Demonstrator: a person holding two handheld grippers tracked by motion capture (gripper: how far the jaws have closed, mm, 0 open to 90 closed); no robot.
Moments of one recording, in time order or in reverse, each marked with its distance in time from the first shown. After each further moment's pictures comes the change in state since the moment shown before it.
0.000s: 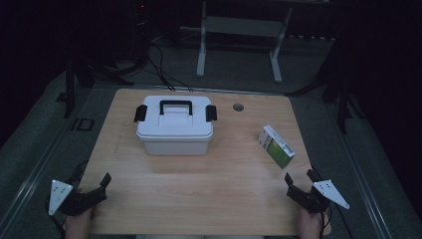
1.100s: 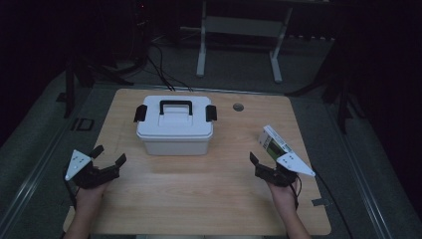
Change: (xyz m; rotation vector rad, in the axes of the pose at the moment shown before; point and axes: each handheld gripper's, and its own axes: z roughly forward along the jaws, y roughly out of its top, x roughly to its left) left arm -0.017 0.041 0.060 0.106 -0.147 0.057; right arm 0.085 0.068 0.055 -0.056 0.288 -0.161
